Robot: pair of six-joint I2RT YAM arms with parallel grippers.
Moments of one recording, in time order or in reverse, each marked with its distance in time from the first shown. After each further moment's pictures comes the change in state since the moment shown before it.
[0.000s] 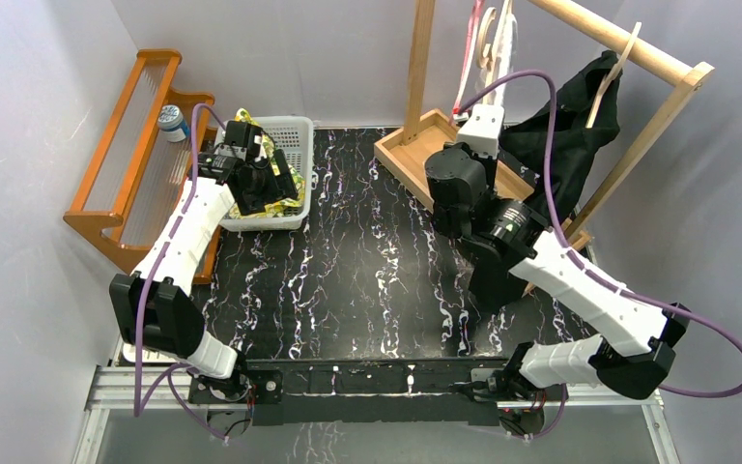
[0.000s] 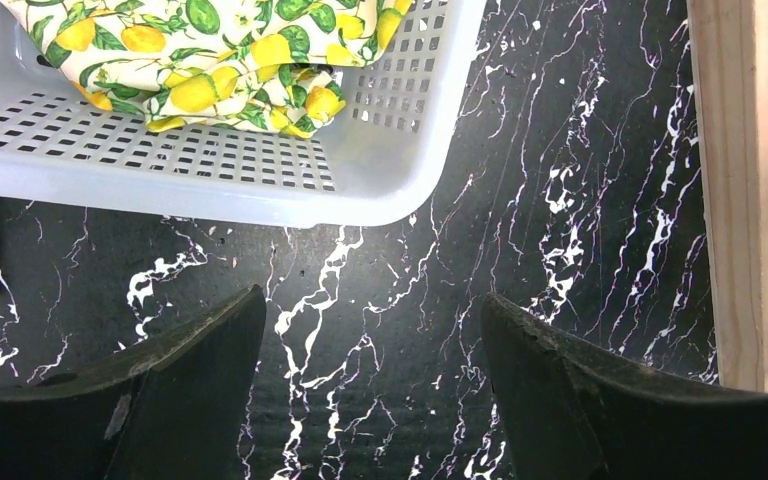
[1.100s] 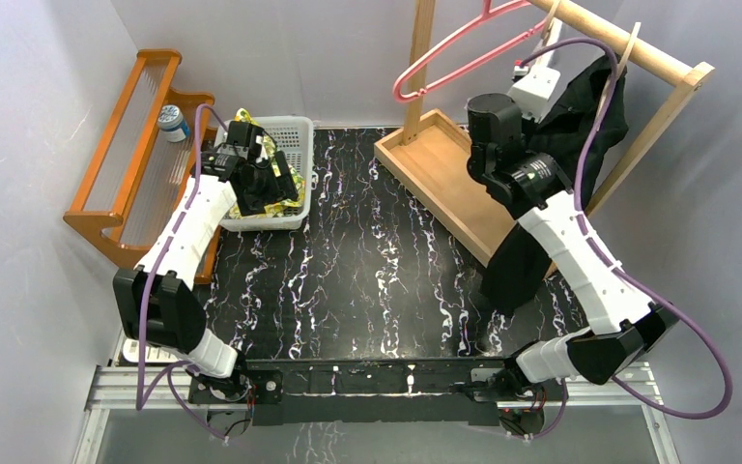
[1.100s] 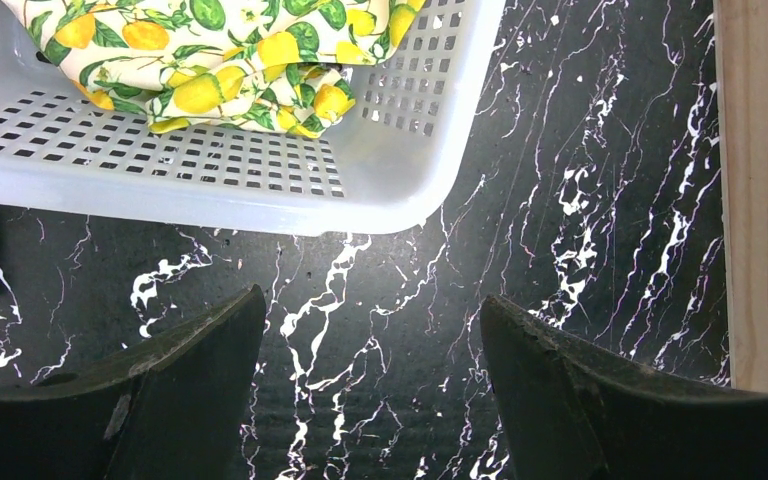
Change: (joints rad) left arm 0.006 0.025 0.000 0.000 0.001 0.008; right arm -0.387 0.123 0.169 -0.136 -0.286 0.223
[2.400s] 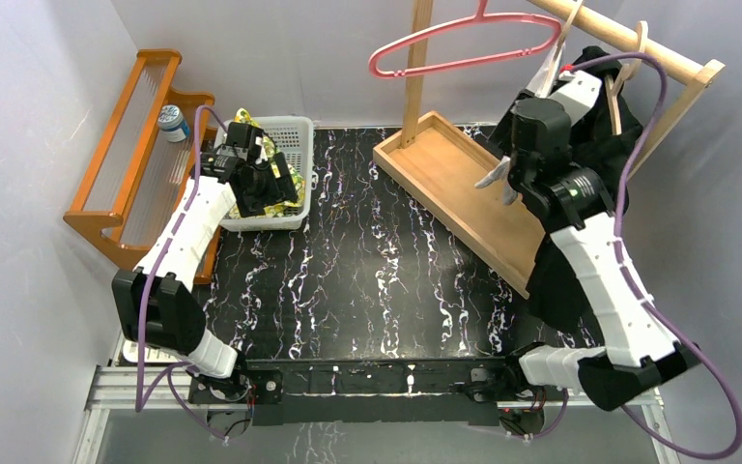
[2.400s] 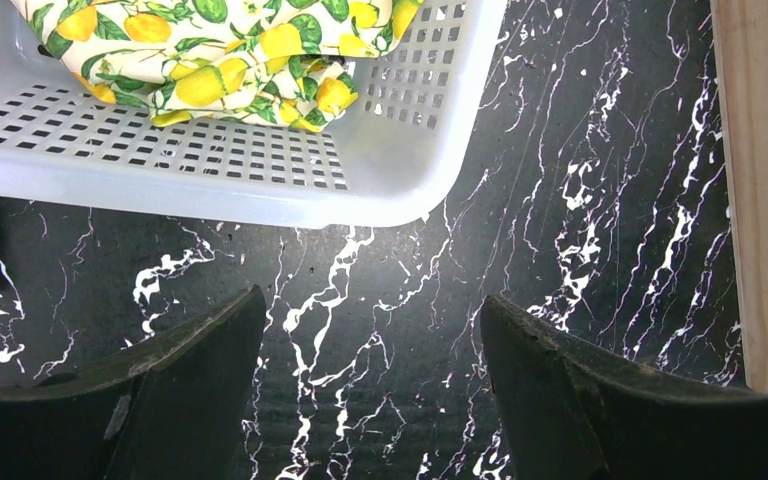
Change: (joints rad) left arm 0.000 -0.003 -0.006 -0.003 0.006 0.004; right arm -0.135 -0.106 -0.023 -0.062 -0.282 0.140
